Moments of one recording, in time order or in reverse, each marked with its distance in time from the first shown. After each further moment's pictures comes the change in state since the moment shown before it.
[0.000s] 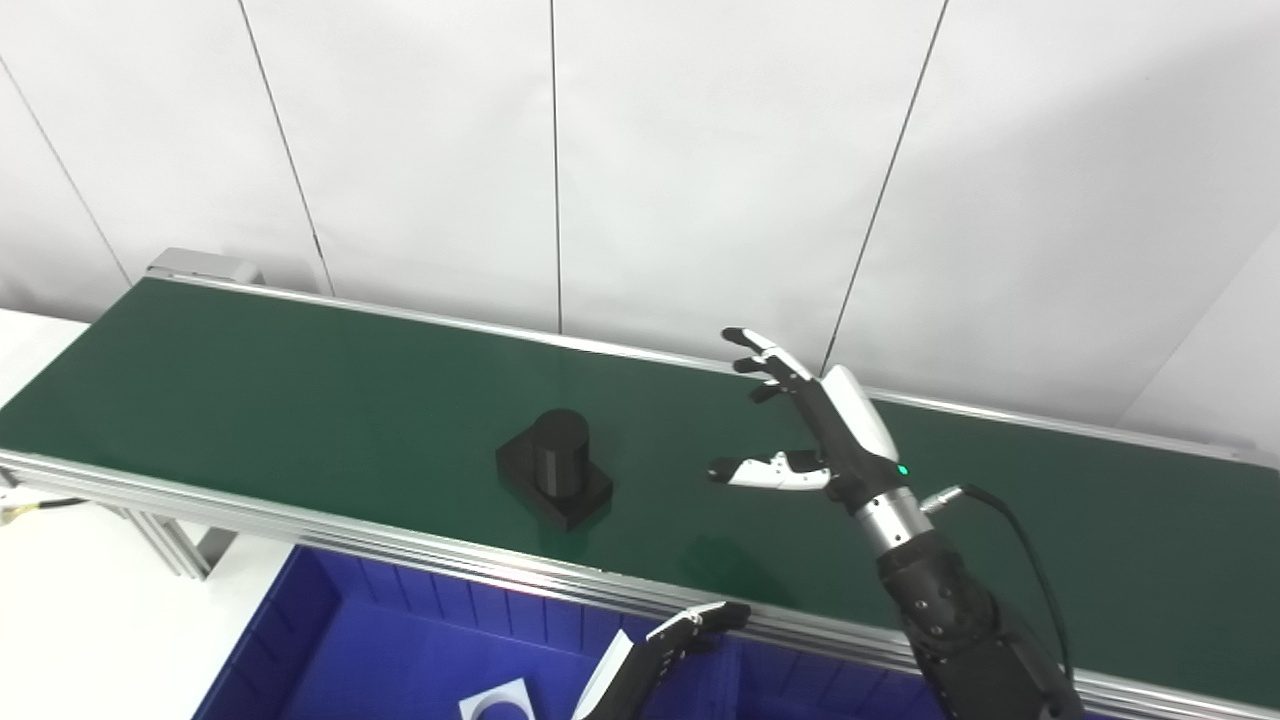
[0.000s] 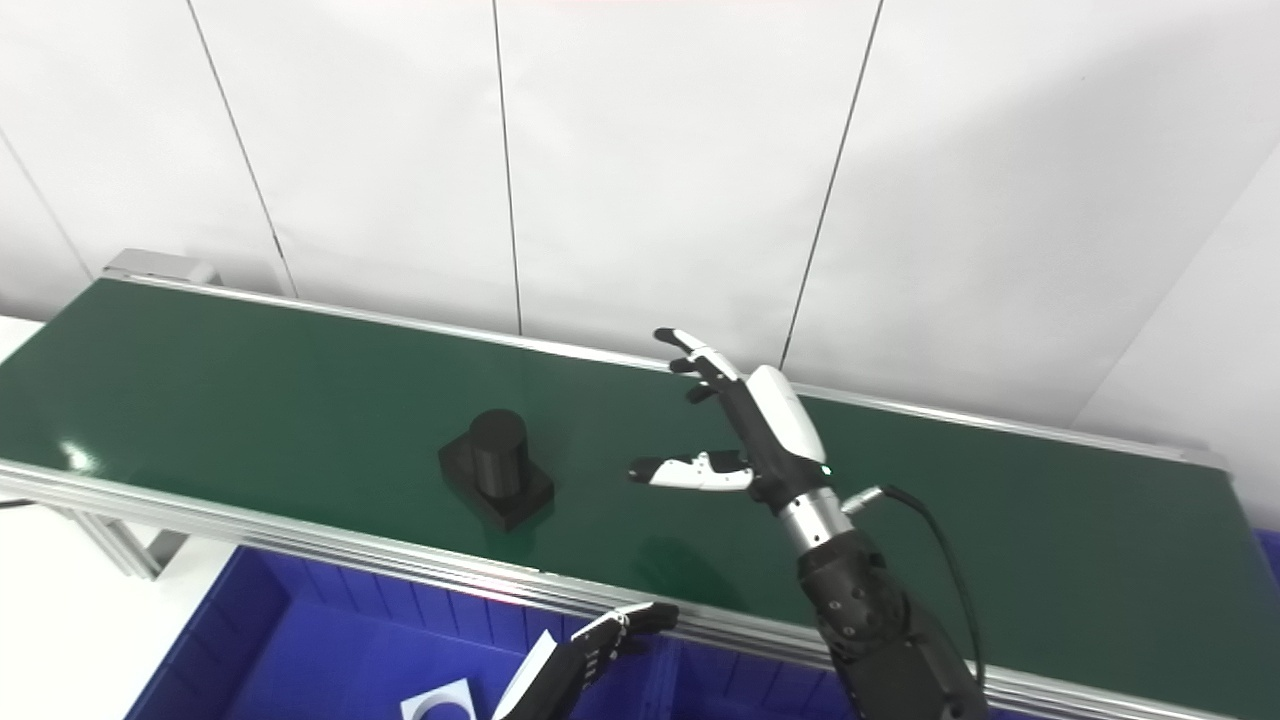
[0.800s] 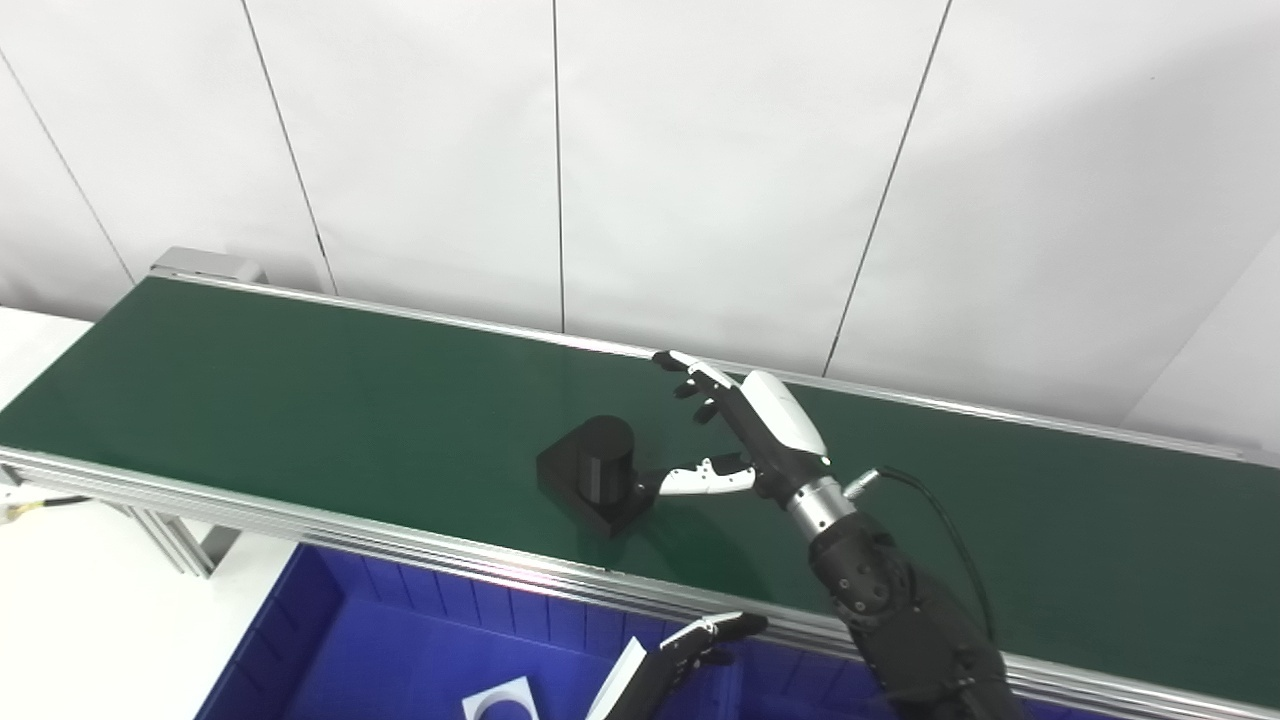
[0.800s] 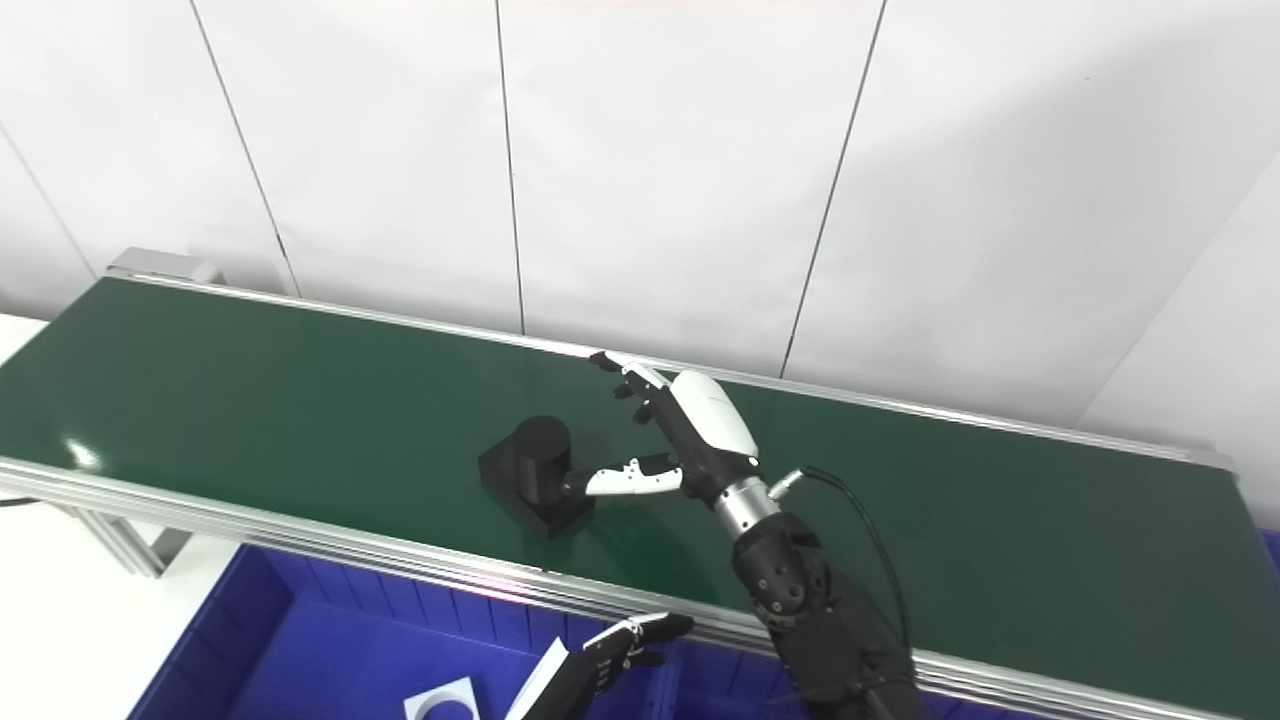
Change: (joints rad) left arm 0.029 -0.004 -0.006 -0.049 0.033 -0.001 -0.029; right arm -0.089 0.147 0.013 0.259 -0.114 0.000 -0.034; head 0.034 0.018
